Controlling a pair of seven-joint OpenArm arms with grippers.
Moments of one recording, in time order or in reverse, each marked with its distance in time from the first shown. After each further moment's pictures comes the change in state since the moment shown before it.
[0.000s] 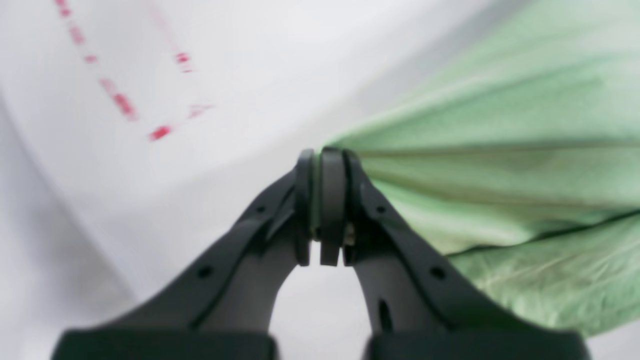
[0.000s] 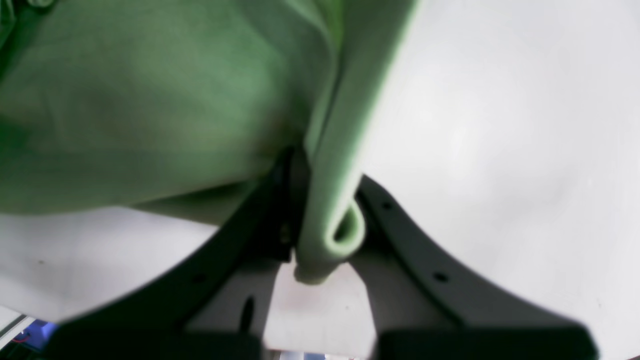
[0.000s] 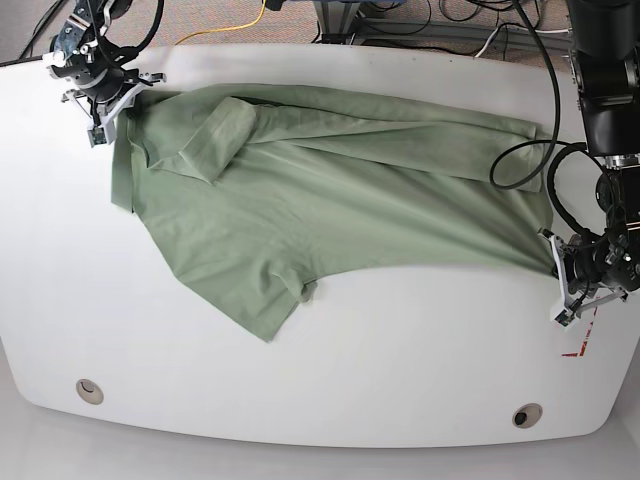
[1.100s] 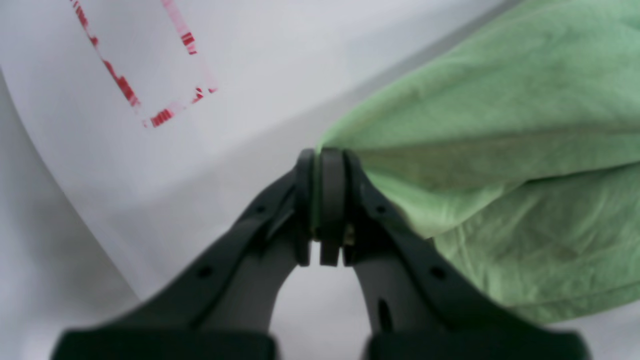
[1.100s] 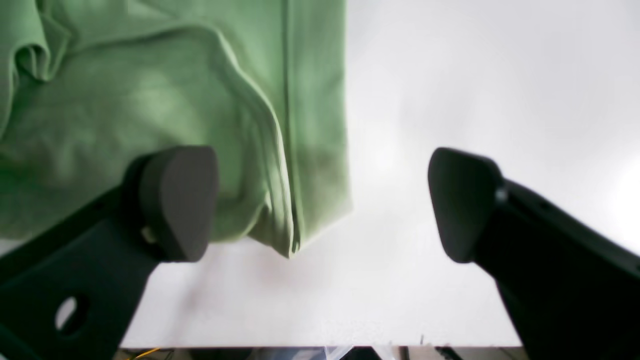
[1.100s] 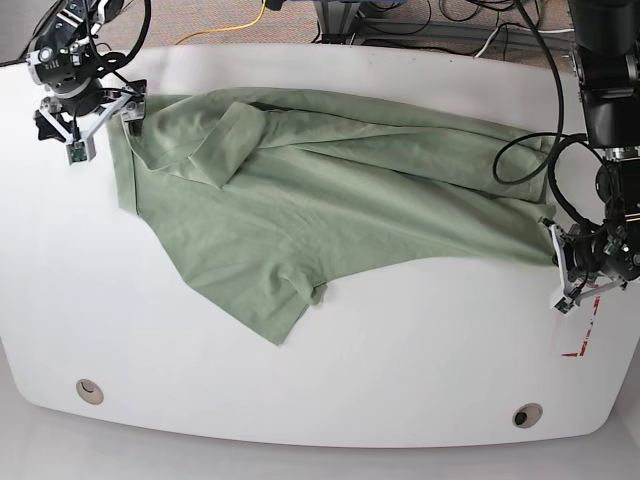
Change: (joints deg) left arm 2.7 -0.3 0.0 0.1 0.0 0.0 -0.1; right arm 1.1 -0.5 3.5 12.3 -1.1 0.1 -1.8
